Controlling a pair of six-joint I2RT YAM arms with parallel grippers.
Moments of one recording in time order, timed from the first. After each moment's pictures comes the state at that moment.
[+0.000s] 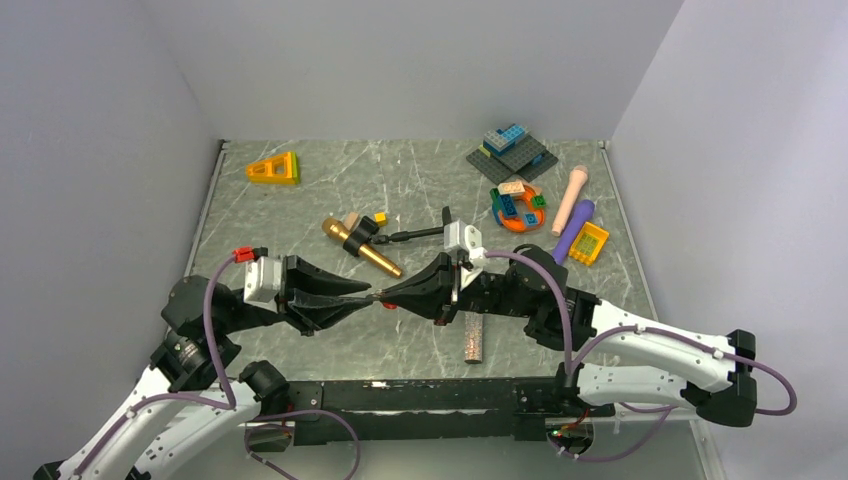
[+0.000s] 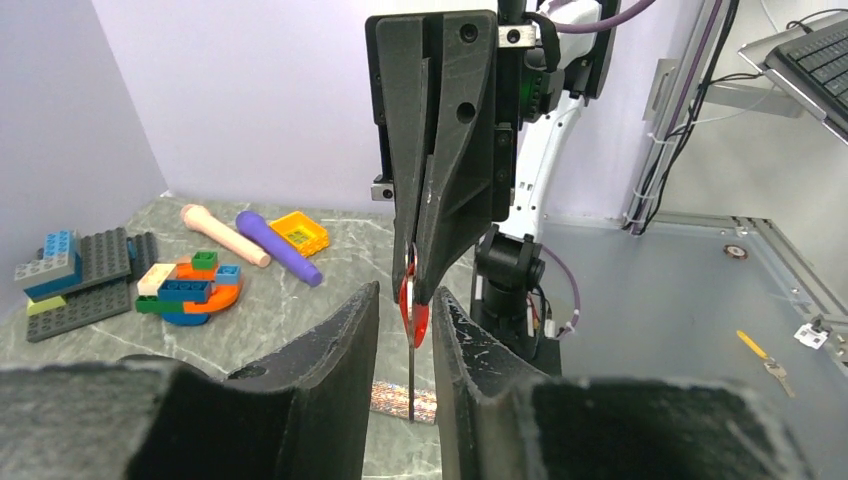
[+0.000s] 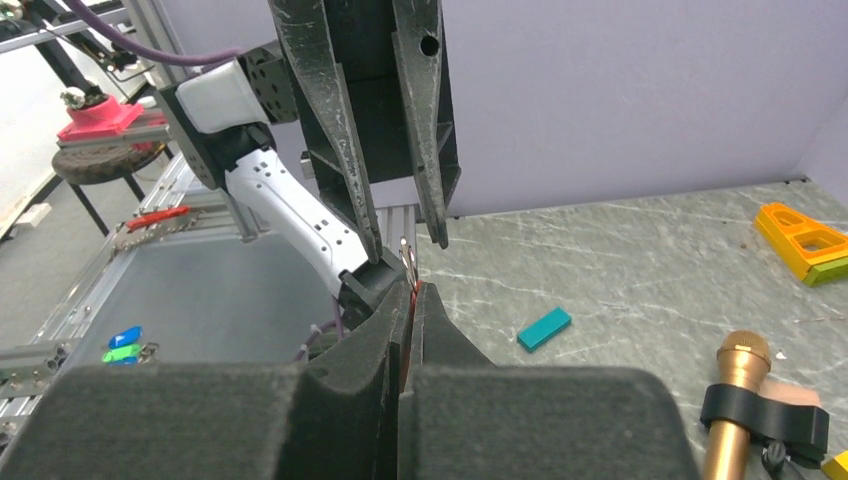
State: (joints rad) left arm -0.73 0.47 0.81 -0.04 0.66 -0.19; right arm 1.21 0.96 0.93 0.21 -0.30 0.14
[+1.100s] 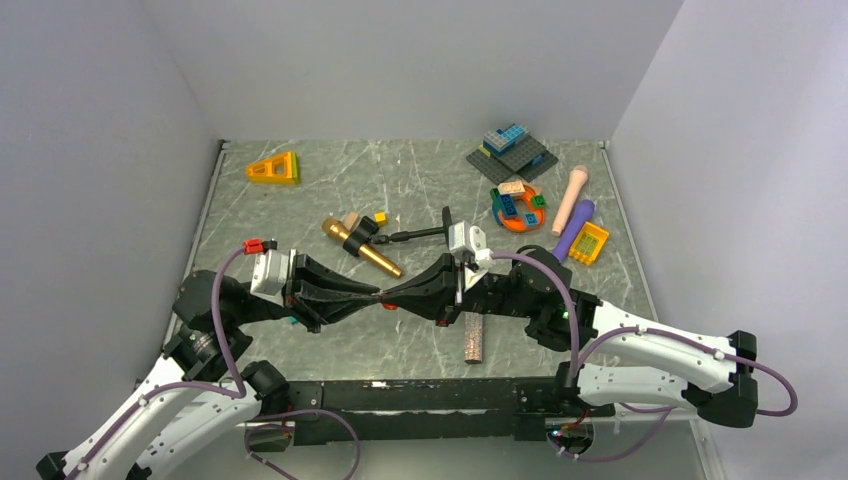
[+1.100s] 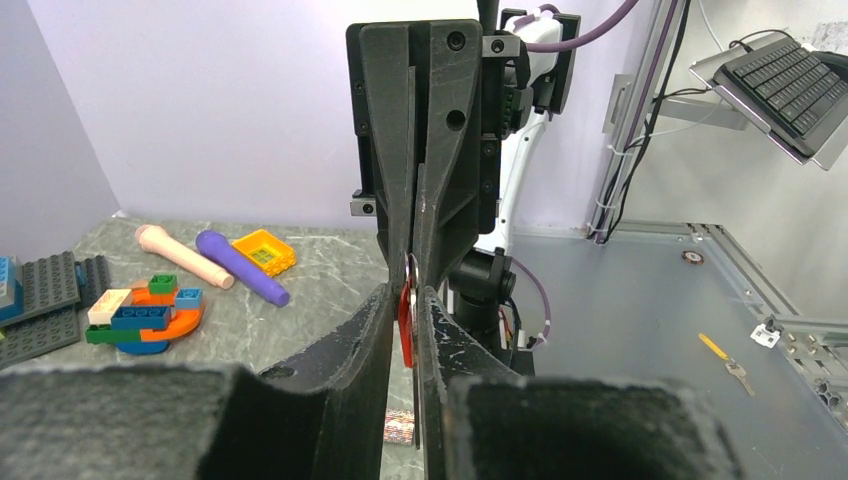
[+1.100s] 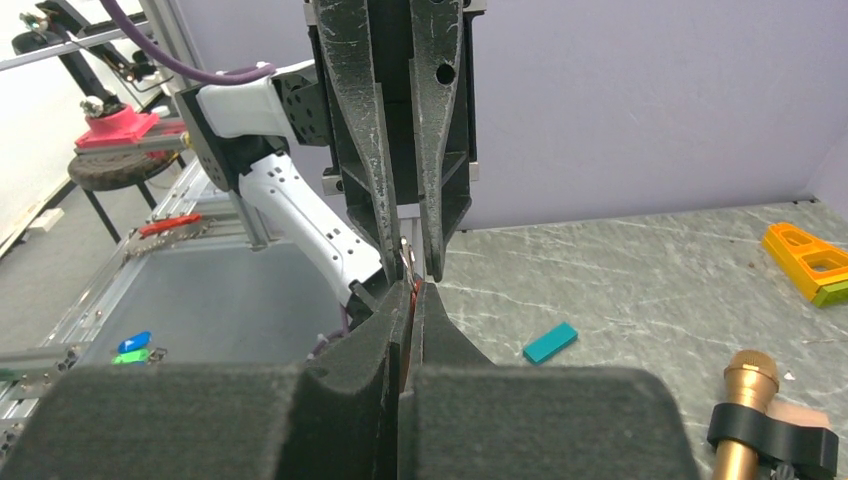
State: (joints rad) left arm -0.73 0.53 0.77 0.12 0.73 -0.28; right arm 1.21 0.95 0.92 0.25 -0.32 0.15
